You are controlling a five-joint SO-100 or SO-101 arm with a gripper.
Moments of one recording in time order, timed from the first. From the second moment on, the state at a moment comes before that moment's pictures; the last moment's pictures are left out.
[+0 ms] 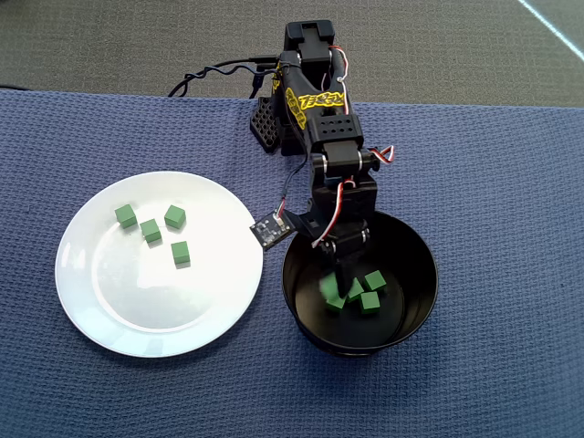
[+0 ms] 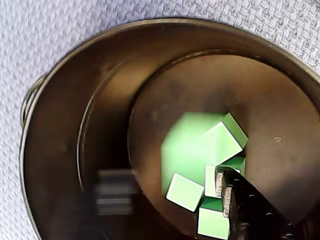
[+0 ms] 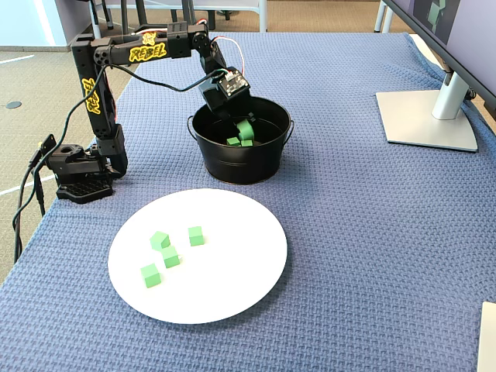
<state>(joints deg) -10.6 89.3 84.3 66.6 -19.8</state>
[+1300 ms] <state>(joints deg) 28.4 83.1 96.1 55.9 -36.3</state>
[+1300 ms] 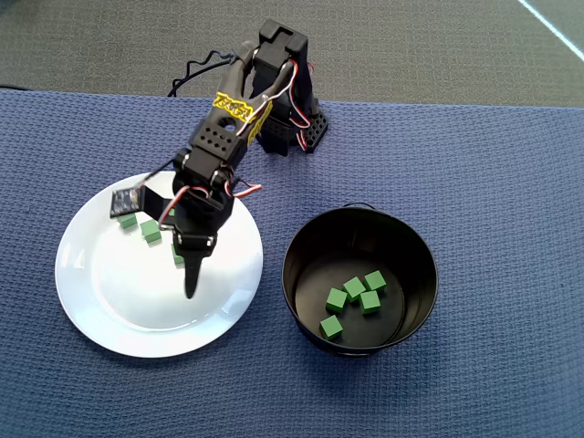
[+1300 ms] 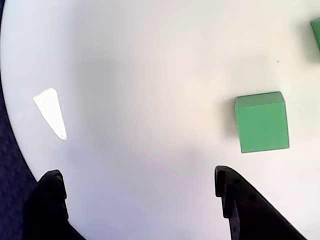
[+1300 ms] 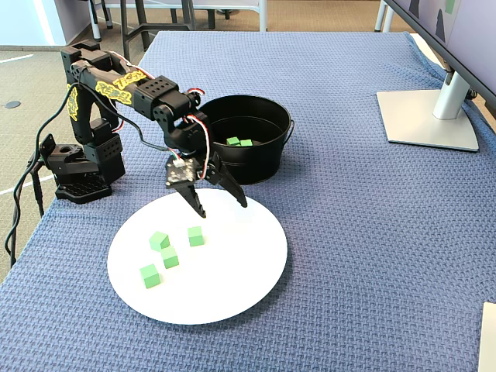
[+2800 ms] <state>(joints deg) 38.9 80.9 100.4 53.2 -68.6</state>
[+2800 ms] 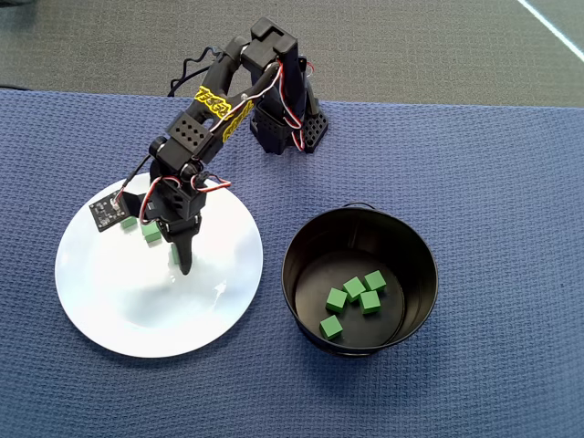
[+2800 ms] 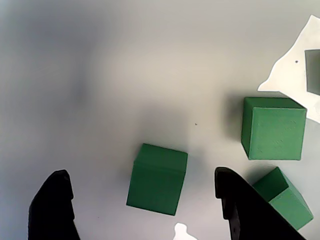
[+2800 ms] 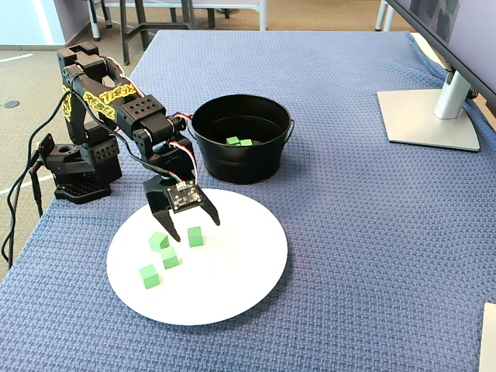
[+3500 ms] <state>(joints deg) 38.9 79.7 102.7 49.0 -68.1</state>
